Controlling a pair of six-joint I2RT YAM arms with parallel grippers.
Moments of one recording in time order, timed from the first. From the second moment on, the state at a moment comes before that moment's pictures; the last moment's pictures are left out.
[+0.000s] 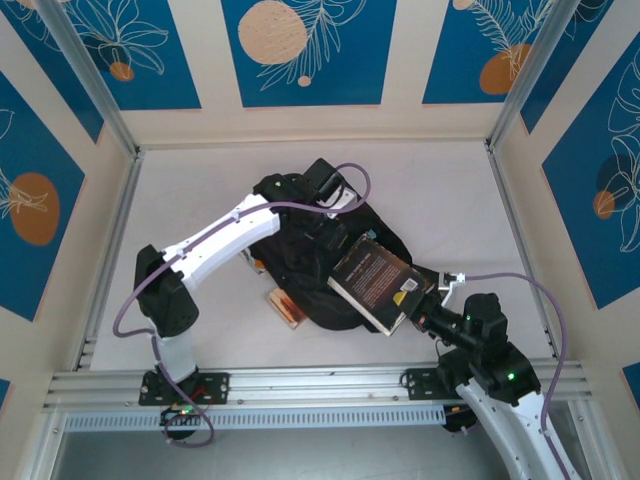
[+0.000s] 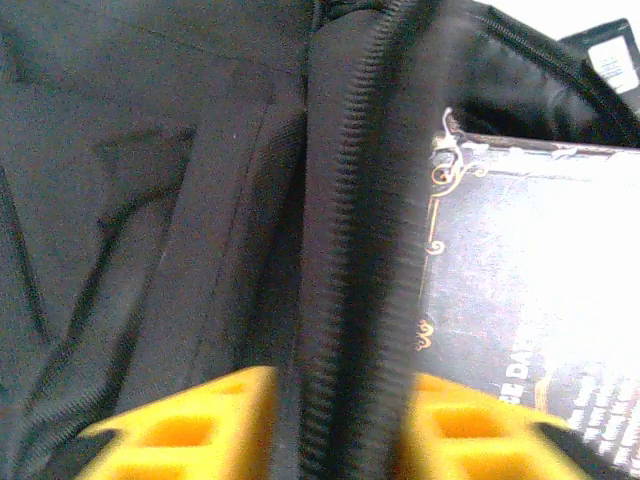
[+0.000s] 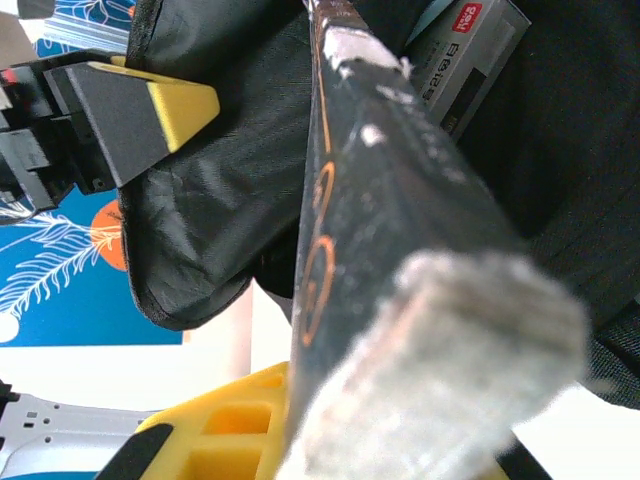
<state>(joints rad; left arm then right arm) -0.83 1.82 1.81 -1.06 0.07 -0.14 0.41 0.03 0.39 -0.72 -0.41 1.13</state>
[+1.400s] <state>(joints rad) -0.81 1.71 1.95 -1.06 0.10 -0.22 0.41 0.52 0.33 -0.14 -0.49 1.38</state>
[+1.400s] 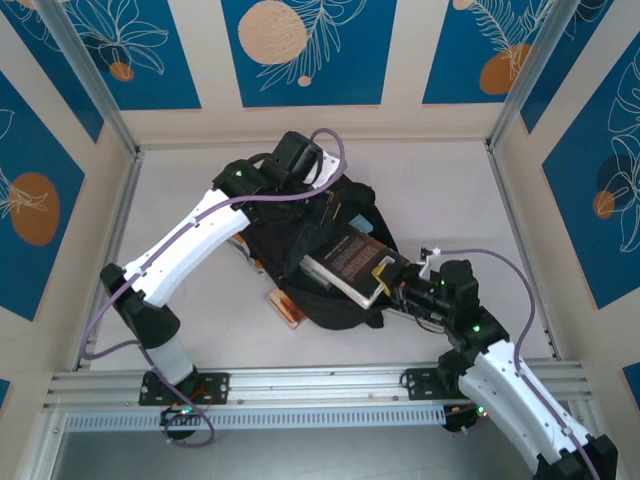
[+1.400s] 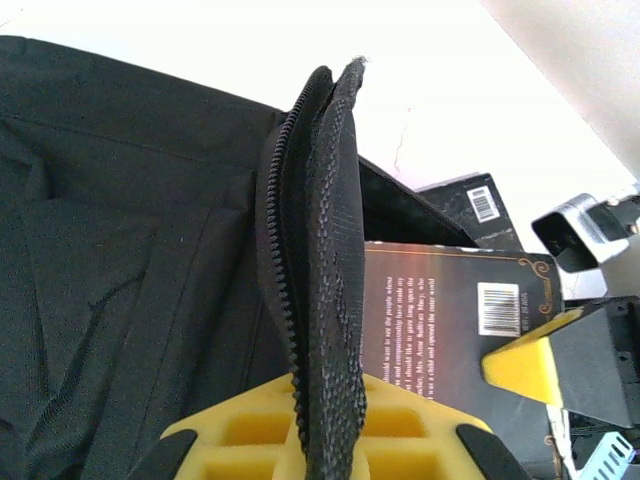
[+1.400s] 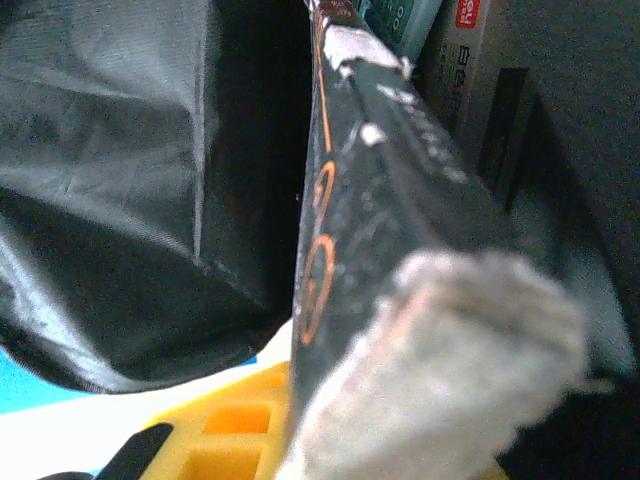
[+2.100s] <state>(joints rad) -0.79 1.74 1.97 -1.02 0.14 -0.22 0.47 0.84 0.45 0.06 -0.43 1.34</state>
